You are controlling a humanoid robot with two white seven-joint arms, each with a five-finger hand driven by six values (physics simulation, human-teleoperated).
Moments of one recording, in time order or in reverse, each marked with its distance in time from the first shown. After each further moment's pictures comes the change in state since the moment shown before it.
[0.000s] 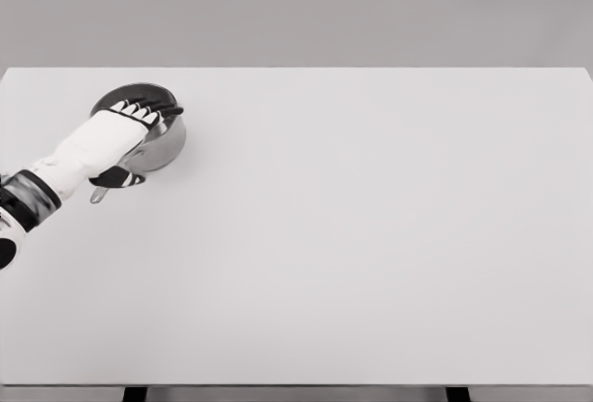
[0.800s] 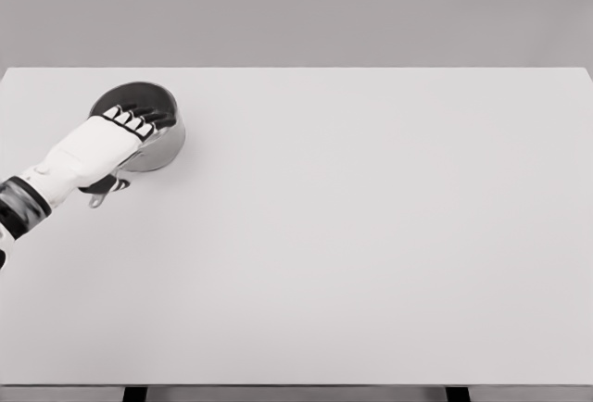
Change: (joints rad) left arm 0.023 0.038 0.007 0.000 -0.137 -0.025 0.000; right arm 0.000 0.000 0.000 0.000 0.000 0.000 0.000
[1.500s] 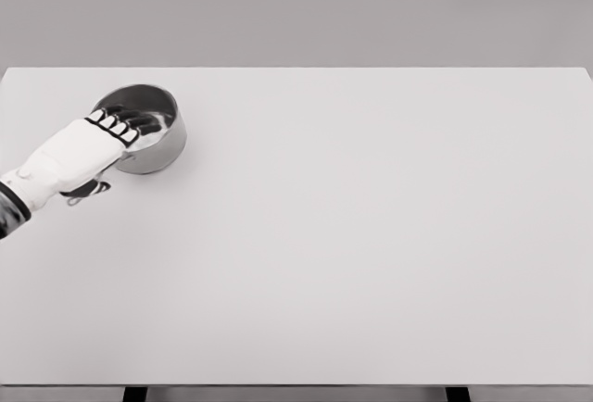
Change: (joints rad) left arm 0.038 0.055 0.041 0.000 -0.054 -0.041 0.002; right arm 0.000 0.000 0.000 0.000 0.000 0.000 0.000
